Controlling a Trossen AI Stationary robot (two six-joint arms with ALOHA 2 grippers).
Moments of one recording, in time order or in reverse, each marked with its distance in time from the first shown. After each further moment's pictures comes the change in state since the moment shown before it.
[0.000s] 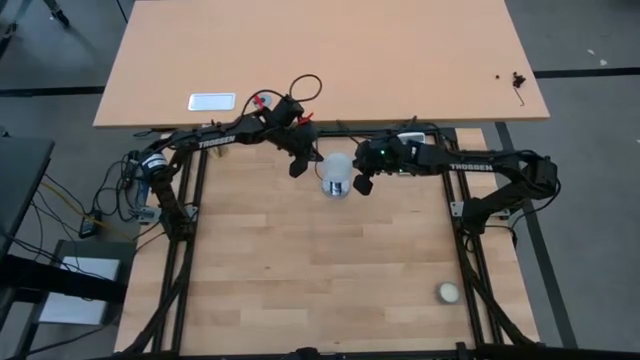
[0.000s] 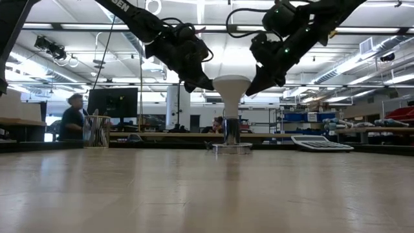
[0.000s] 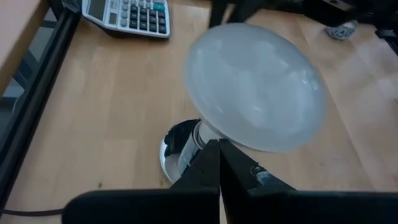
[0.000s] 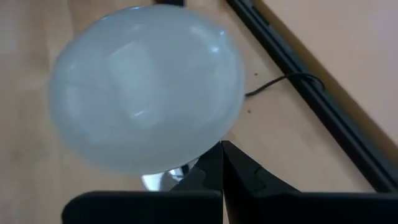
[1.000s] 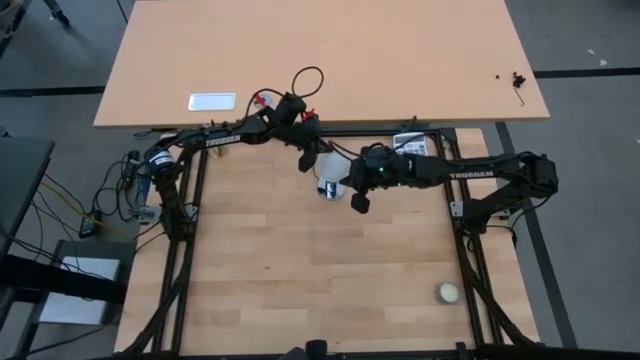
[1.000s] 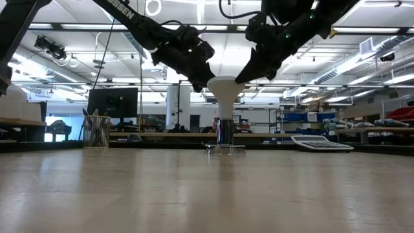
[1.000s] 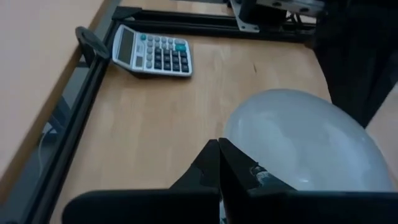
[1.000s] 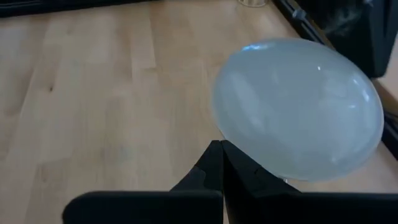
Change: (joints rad) left arm 0.008 0.060 0.002 0.218 -0.001 -0.023; right arm 0.155 0.001 0.001 0.066 -0.044 0.014
